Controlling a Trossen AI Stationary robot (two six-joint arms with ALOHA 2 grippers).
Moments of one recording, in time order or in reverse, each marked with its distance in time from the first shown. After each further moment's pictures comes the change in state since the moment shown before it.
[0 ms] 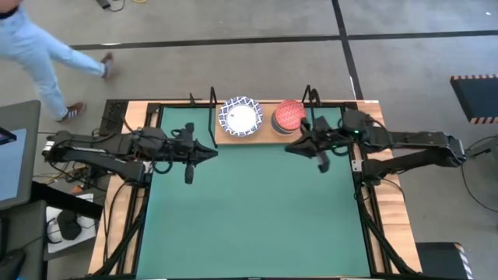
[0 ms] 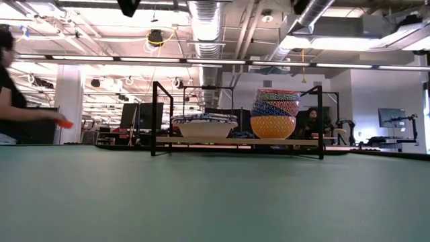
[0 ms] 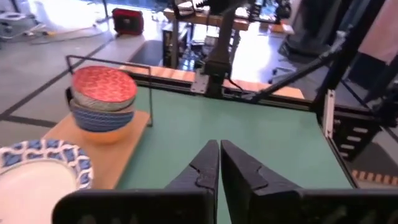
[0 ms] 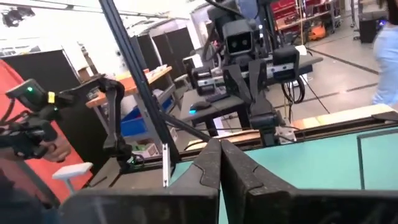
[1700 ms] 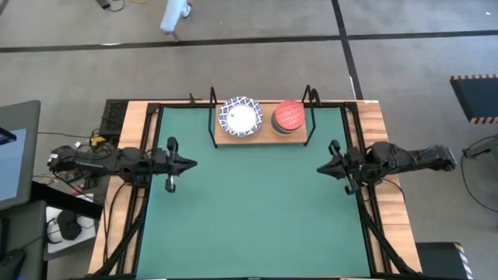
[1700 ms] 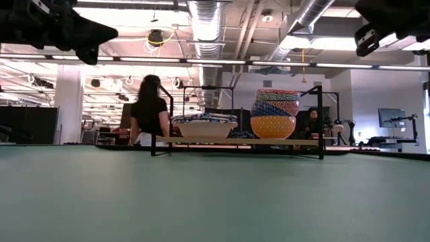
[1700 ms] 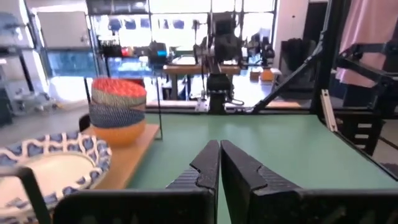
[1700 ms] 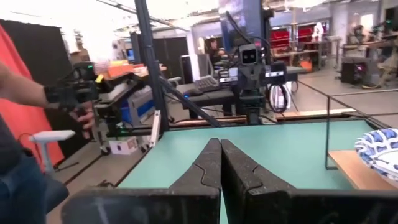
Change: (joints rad) left arm -0.040 -0.632 -0.740 0.392 -0.025 0.169; right arm 0.243 -0.767 -0.613 -0.107 0.282 -0.194
